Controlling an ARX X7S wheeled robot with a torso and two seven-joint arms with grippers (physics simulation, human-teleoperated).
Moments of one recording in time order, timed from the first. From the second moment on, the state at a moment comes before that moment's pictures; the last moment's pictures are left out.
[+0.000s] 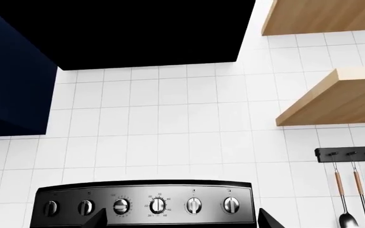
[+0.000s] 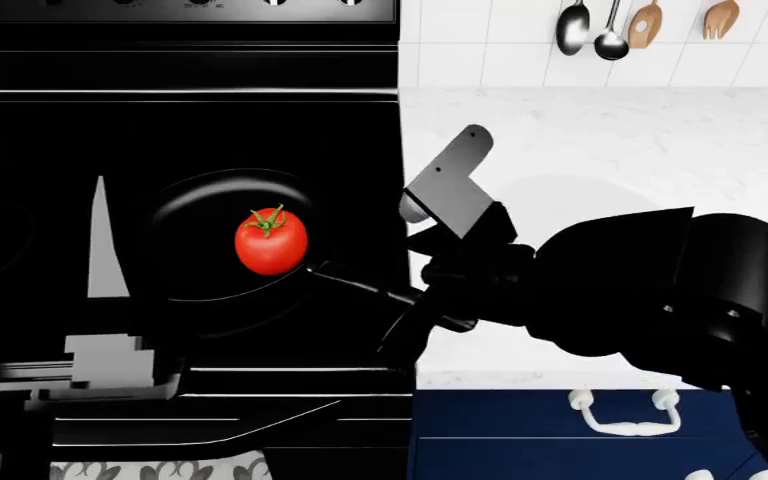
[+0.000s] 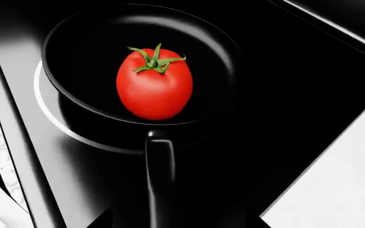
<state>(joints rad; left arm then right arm) -1.12 -1.24 1.50 1.02 -0.52 0.12 -1.48 1.28 0.56 -0.90 -0.19 1.26 1.06 0.10</state>
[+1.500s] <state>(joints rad) -1.10 -1.24 1.48 1.02 -0.51 0.12 -1.48 1.28 0.51 -0.97 -0.15 1.20 1.04 0.06</state>
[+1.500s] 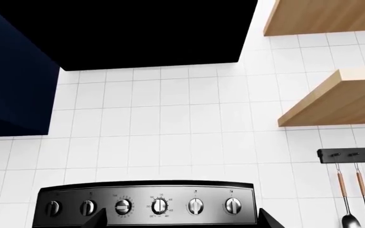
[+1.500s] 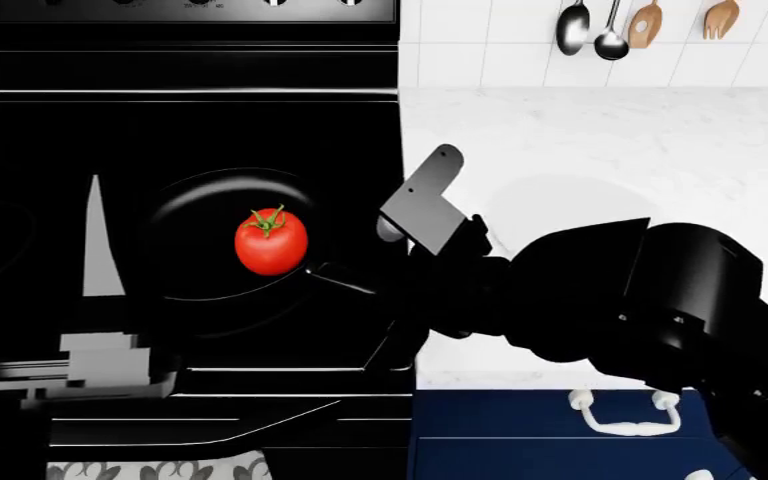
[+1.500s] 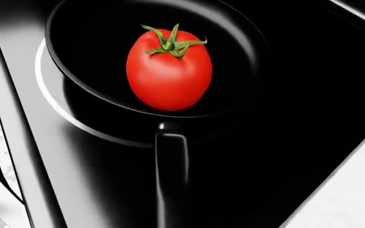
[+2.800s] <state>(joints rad) -1.11 -1.24 1.48 1.03 -0.52 0.10 -1.48 1.27 0.64 -0.86 -0.23 1.27 0.91 0.10</state>
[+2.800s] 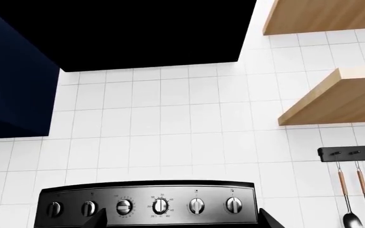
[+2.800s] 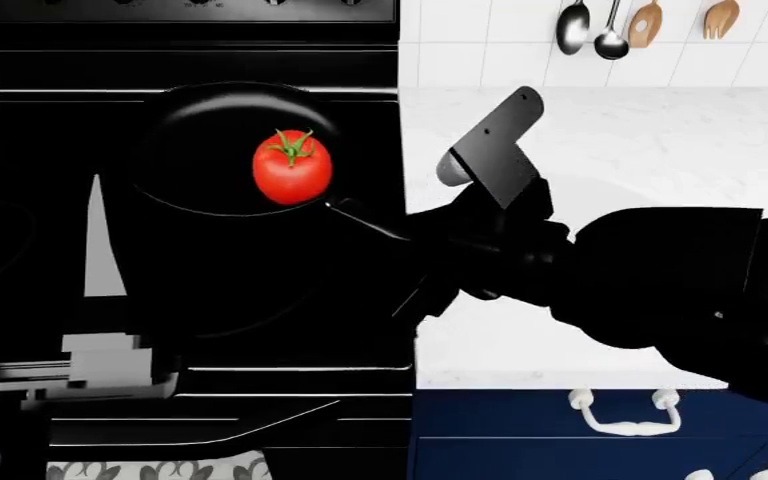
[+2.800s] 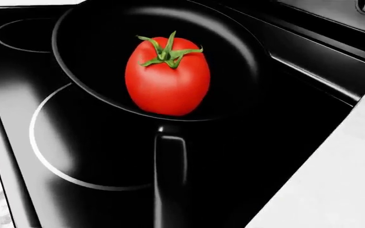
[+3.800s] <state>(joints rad) -1.14 -1.24 1.51 1.03 -0.53 0.10 -1.49 1.15 1.08 -0.67 -0.40 1.44 0.86 0.23</state>
